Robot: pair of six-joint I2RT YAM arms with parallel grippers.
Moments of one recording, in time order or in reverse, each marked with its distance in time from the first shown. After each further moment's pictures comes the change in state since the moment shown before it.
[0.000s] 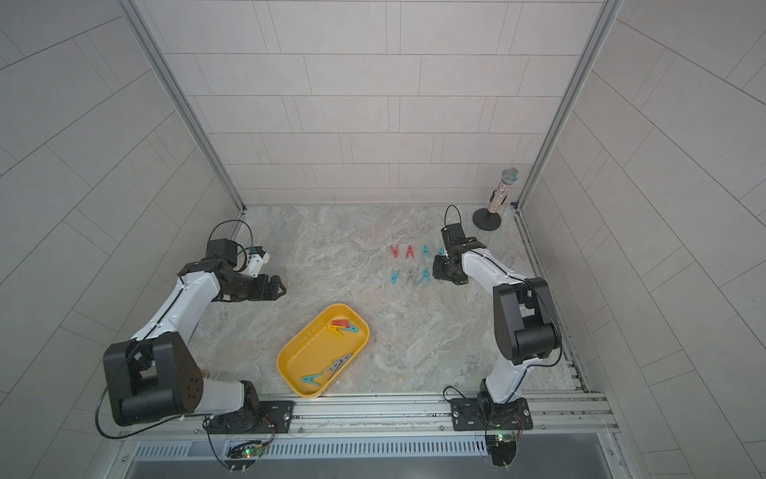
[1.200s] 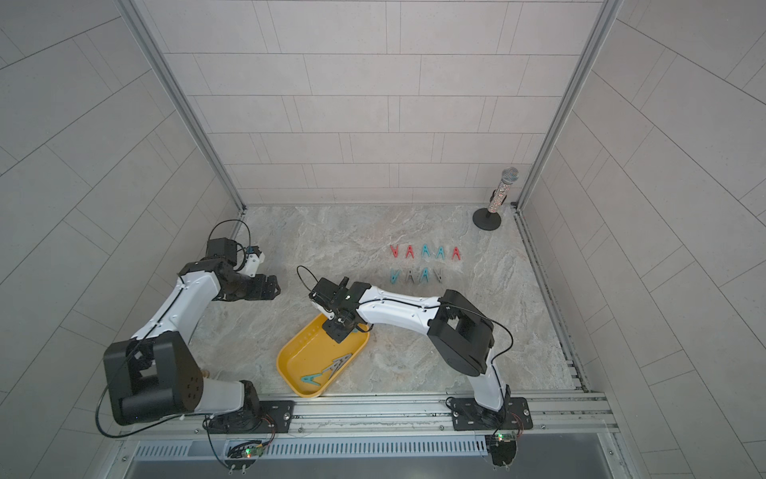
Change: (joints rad) left arm 0.000 0.003 0.000 0.023 -0.122 -0.020; right arm 0.879 0.320 0.344 -0.100 0.028 -0.183
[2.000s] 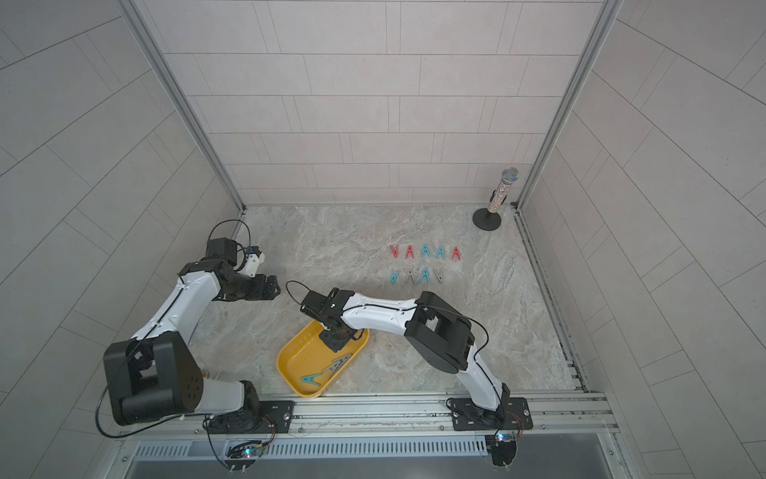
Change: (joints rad) left arm 0.000 0.000 0.000 0.000 0.000 0.000; right arm 0.040 0.130 0.080 -0.092 0.052 0.056
